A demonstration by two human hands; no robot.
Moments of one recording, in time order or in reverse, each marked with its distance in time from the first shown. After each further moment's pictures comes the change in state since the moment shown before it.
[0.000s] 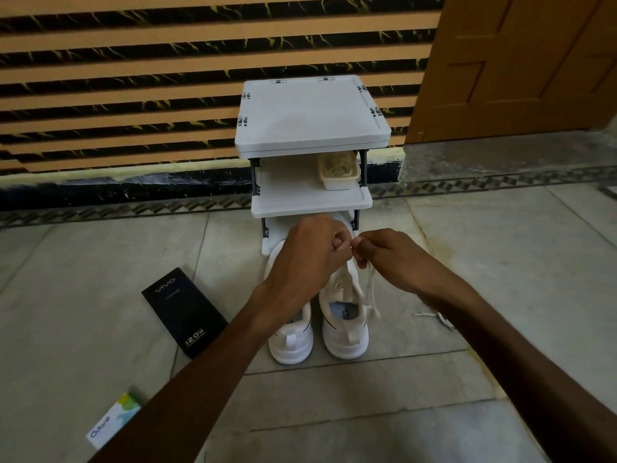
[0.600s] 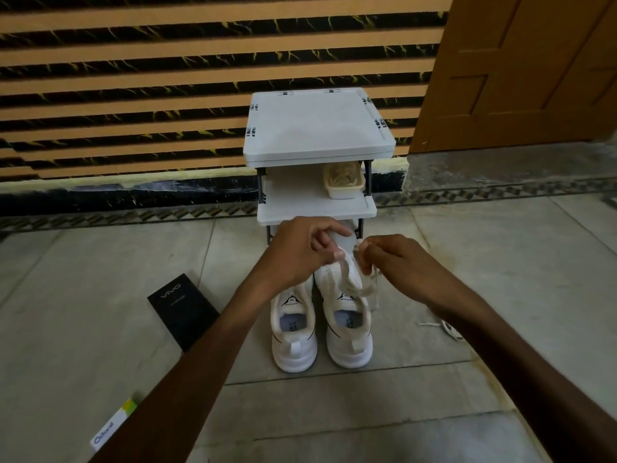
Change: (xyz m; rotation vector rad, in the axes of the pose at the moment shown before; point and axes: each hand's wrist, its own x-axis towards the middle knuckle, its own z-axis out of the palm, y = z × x) left_hand -0.003 -0.022 -0.028 -0.363 -0.089 -0.061; right_hand -0.011 -0.012 -0.006 0.045 0.028 -0.038
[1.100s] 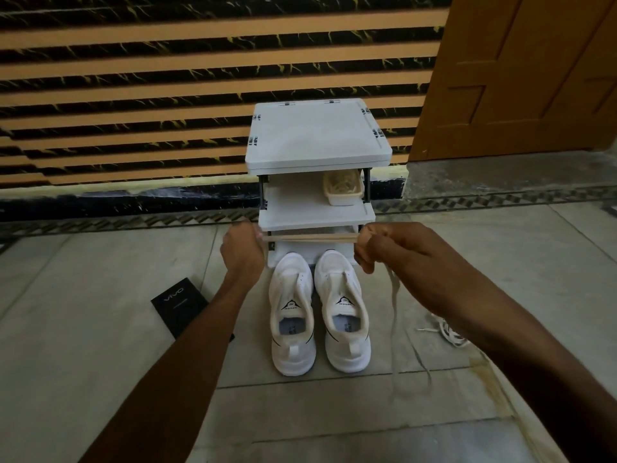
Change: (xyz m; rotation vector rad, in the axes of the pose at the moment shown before) left_hand 0.033 -0.098 -0.015 0.568 0.615 -0.486; right_hand -0.042 -0.051 -0.027 0.183 -0.003 -0.191
